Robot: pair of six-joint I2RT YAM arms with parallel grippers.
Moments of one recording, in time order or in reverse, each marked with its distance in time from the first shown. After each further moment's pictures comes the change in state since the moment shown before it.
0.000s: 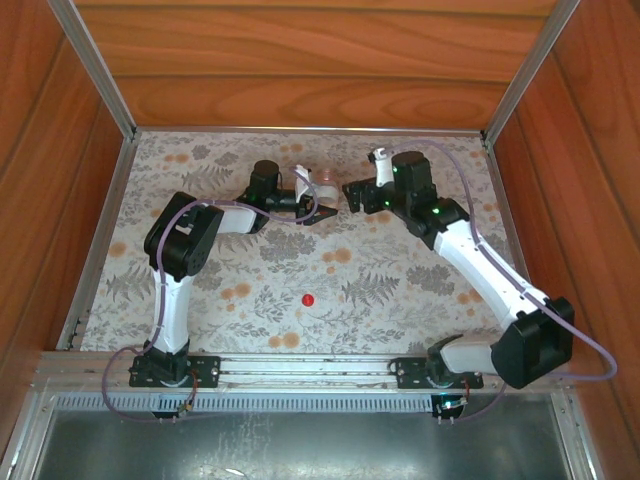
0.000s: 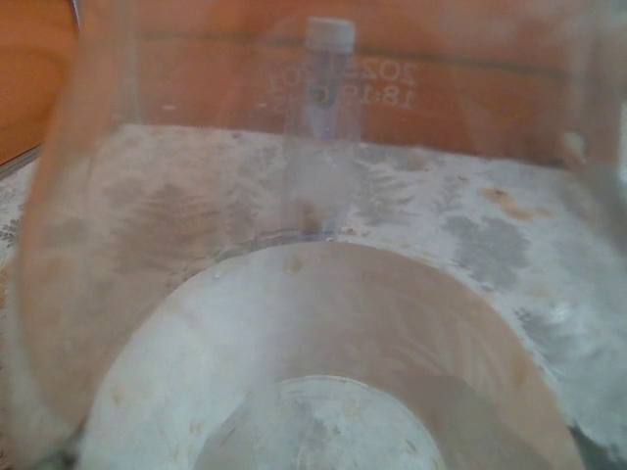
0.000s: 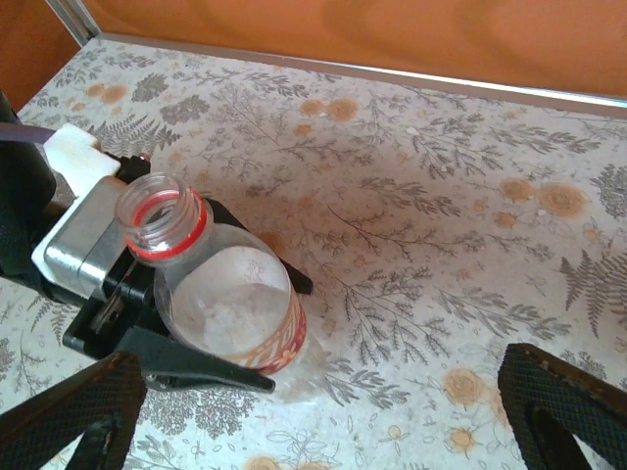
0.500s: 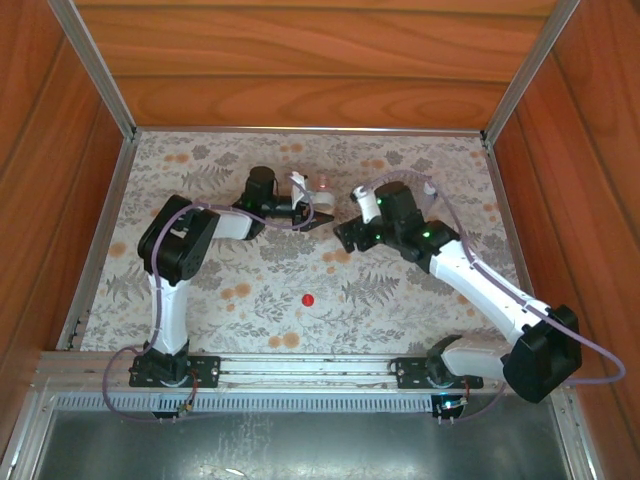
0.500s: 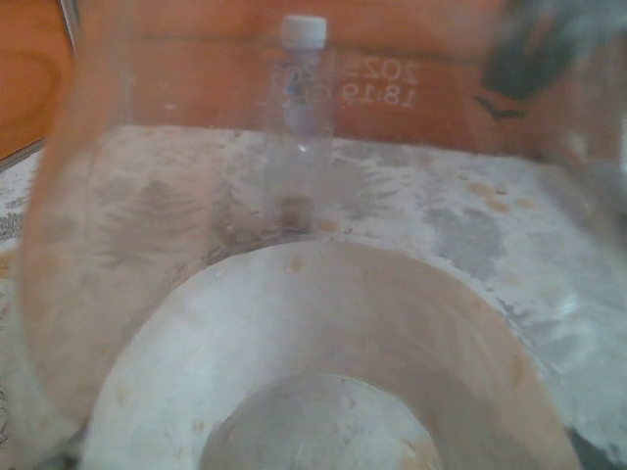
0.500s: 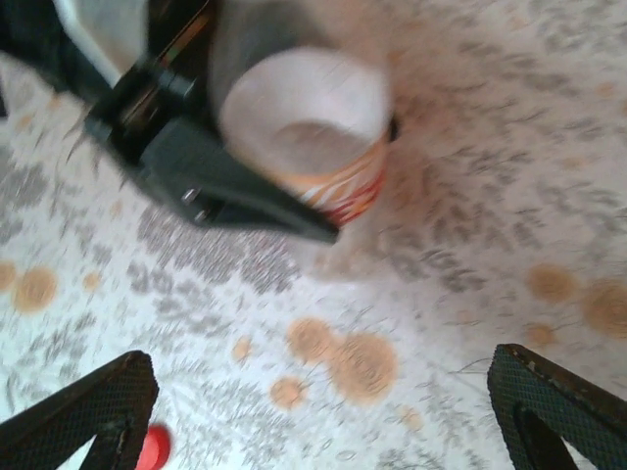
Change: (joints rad) left arm 0.001 -0.058 -0.104 0.043 0.004 0.010; right arm 0.150 -0.067 -0.164 -0.092 -0.027 -0.082
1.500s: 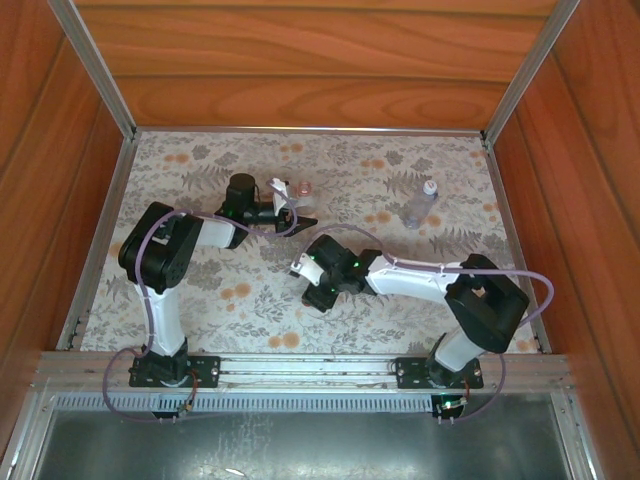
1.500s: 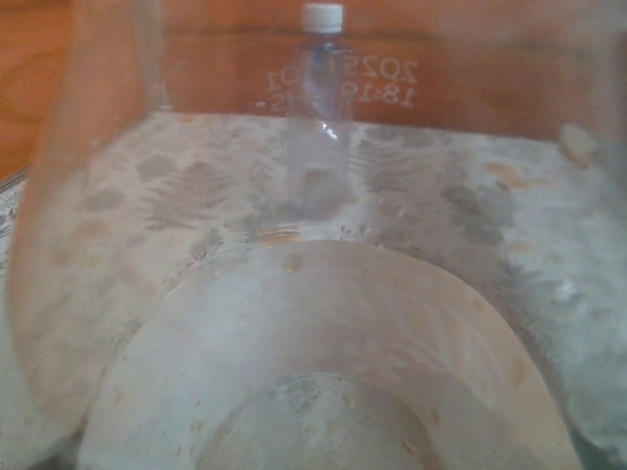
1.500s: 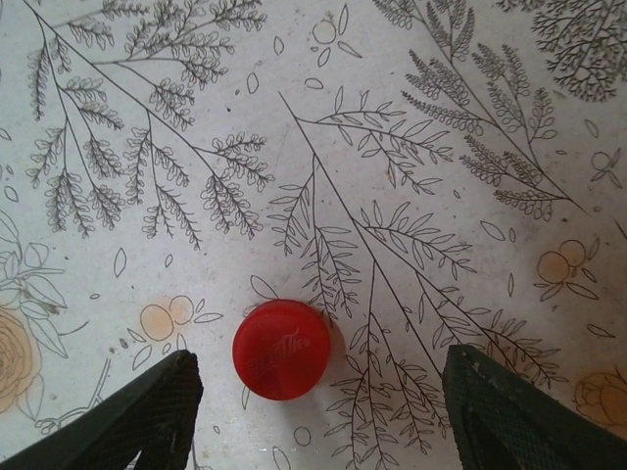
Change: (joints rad) left arm 0.079 -0.115 -0.174 0.034 -0.019 0.075; right arm 0.343 0.362 -0.100 0.118 -0.038 -0.224
